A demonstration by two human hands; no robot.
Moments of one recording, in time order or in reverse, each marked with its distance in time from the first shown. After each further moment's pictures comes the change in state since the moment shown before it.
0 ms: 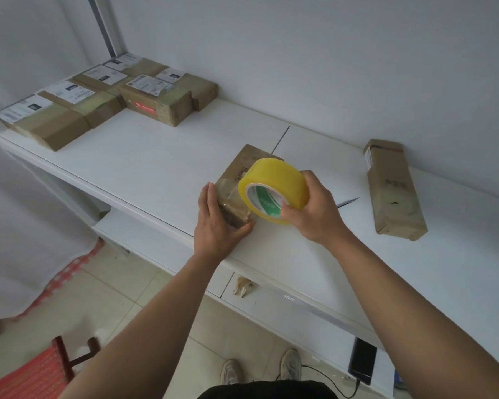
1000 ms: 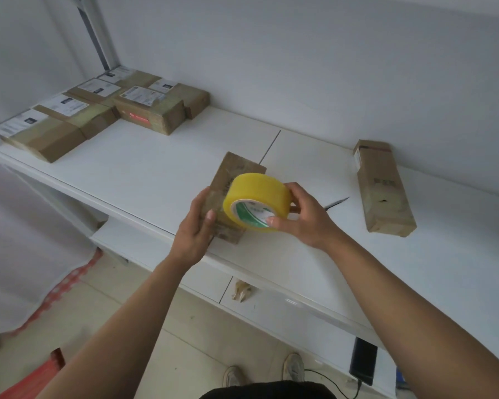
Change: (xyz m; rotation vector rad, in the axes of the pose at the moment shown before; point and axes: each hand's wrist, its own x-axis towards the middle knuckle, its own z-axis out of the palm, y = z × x) left_hand -0.002 -0.019 -0.042 -0.391 -0.178 0.008; right_hand -0.006 0.024 -0.008 0.128 -0.234 0.078
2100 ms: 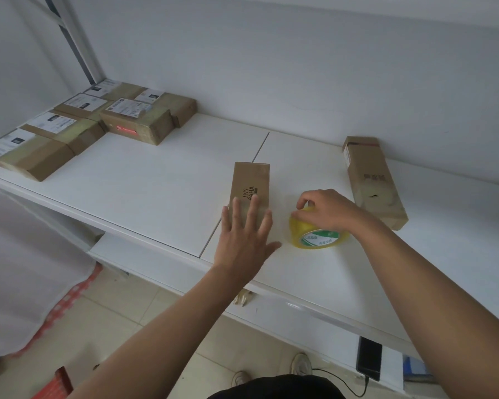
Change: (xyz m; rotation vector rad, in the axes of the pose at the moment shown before) left_hand -0.008 0.075 0.083 1.104 -0.079 0.456; right_hand 0.010 0.018 -0.063 -0.680 -0.061 0.320
